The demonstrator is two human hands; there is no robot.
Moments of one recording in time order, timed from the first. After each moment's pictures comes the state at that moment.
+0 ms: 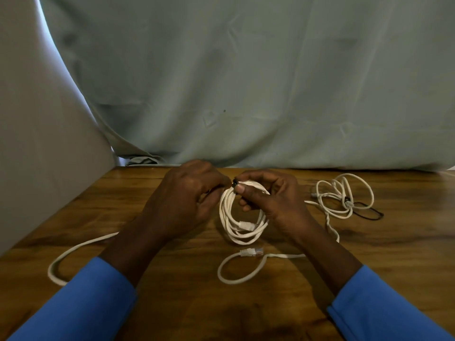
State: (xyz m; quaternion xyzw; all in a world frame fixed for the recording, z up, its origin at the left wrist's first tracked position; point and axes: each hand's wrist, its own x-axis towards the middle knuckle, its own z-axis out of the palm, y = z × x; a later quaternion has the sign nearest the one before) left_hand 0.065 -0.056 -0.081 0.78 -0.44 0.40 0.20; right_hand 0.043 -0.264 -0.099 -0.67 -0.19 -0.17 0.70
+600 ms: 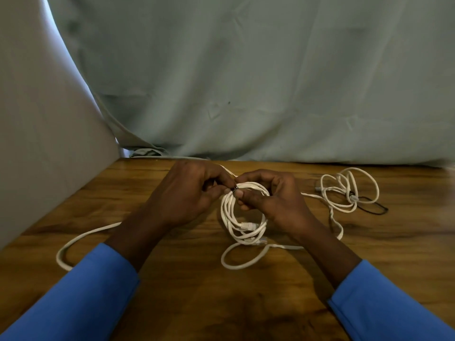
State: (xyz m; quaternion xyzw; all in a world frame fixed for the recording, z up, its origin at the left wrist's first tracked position) left_hand 0.067 -0.053 -0.082 0.83 -0.40 0.29 0.27; right_hand 0.045 -0.264 -0.110 -0.71 -0.20 -0.14 0.66
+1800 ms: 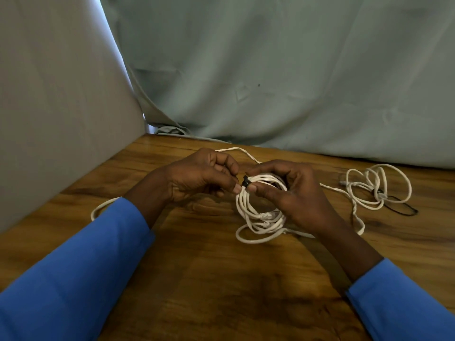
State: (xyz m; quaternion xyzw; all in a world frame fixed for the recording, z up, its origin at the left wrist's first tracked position) left_hand 0.080 -0.030 -0.092 0.72 -0.23 -0.17 0.63; right_hand 0.040 -0.257 -0.112 -0.77 -0.31 -0.17 0.54
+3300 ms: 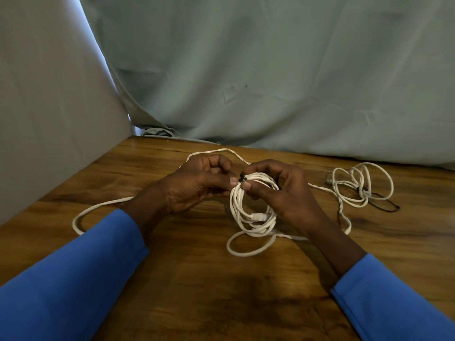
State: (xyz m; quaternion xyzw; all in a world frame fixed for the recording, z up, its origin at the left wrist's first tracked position) left_hand 0.086 -0.050 -0.112 0.61 -0.25 -0.15 0.73; right_hand 0.045 -0.263 -0.119 -0.75 -0.25 -0.16 0.59
